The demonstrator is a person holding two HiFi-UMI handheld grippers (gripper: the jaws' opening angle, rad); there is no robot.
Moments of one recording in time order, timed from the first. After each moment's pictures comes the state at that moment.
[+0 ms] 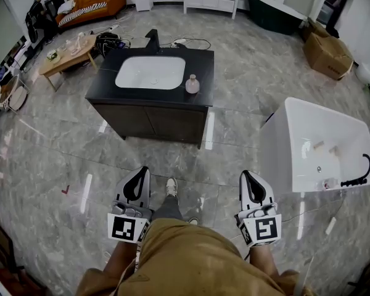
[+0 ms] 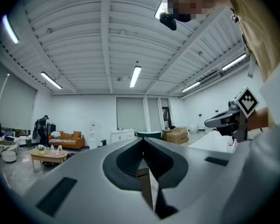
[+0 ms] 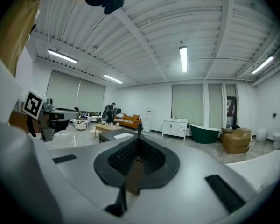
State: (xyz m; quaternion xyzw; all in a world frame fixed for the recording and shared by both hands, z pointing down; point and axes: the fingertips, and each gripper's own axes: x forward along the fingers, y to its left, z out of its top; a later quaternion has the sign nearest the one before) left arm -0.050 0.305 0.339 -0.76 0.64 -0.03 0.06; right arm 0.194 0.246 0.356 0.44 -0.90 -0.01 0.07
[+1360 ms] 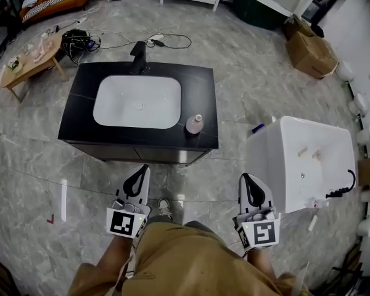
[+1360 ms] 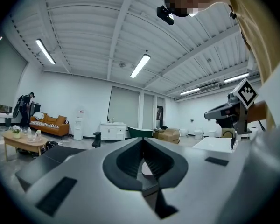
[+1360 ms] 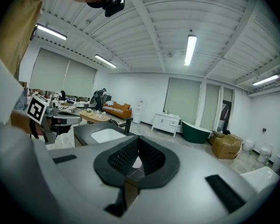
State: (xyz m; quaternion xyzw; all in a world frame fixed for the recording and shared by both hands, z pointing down) left arm -0.220 0.015 0.389 -0.82 0.58 0.00 -0.02; right arm 0.025 0.001 0.346 0.50 -0.85 -0.02 0.16
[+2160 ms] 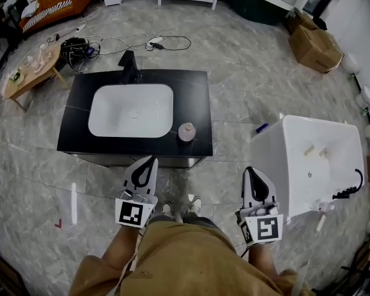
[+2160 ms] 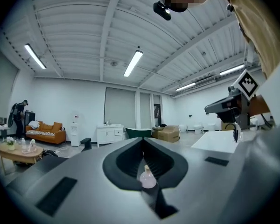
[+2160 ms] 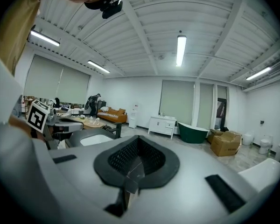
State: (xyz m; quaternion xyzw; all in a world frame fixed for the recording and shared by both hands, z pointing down) left arm -0.157 -0.061 0.385 -0.82 0.56 -0.02 0.00; right arm 0.079 -0.061 0.339 0.52 -0.85 -0.01 0.12
